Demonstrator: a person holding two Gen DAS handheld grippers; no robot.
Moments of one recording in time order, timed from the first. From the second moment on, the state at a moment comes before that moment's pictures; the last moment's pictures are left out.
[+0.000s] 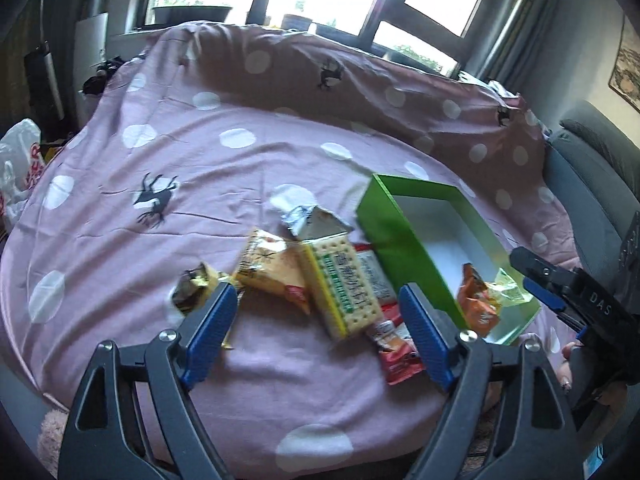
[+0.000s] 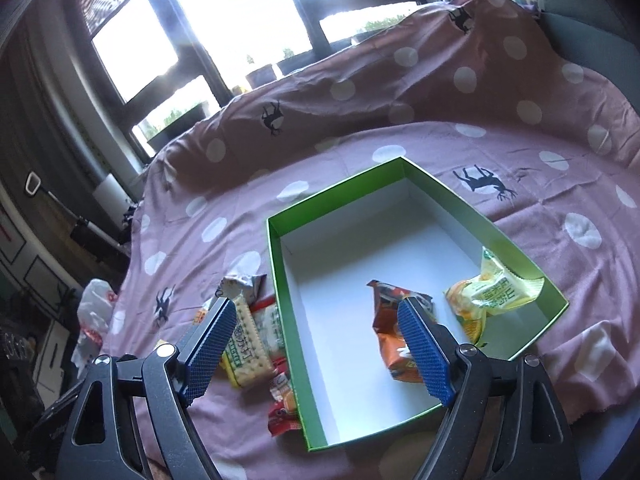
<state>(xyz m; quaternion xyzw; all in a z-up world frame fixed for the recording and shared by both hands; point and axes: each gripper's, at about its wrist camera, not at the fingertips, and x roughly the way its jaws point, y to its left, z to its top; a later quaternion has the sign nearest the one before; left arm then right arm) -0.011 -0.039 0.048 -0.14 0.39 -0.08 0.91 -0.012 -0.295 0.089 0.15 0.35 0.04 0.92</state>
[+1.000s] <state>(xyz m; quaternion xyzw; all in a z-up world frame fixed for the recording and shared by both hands) 0.014 0.037 -0.037 -0.27 0.46 -0.04 0.84 0.048 -0.113 0.013 0.11 0.51 0.24 0.81</state>
